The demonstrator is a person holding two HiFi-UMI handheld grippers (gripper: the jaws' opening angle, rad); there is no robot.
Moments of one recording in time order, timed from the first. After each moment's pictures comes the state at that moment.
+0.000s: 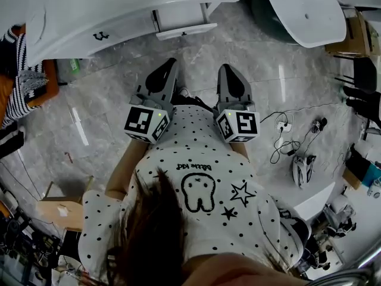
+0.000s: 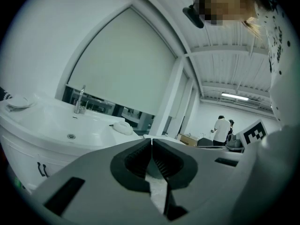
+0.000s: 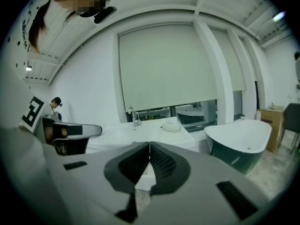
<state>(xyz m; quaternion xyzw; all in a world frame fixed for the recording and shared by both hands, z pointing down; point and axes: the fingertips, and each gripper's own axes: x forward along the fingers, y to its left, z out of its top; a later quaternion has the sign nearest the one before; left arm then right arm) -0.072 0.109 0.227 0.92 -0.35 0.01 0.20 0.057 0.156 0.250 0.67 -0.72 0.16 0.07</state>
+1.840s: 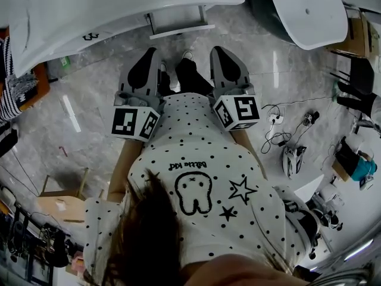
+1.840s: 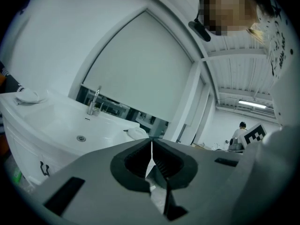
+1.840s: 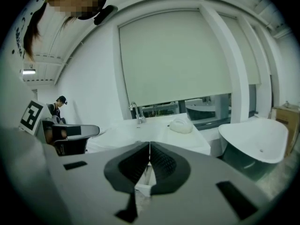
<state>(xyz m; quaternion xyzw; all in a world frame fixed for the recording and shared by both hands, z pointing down) -0.083 0.007 0.235 0.88 -0.42 -0.01 0.23 0.064 0.041 0.259 0.62 -0.76 0.18 0.10</state>
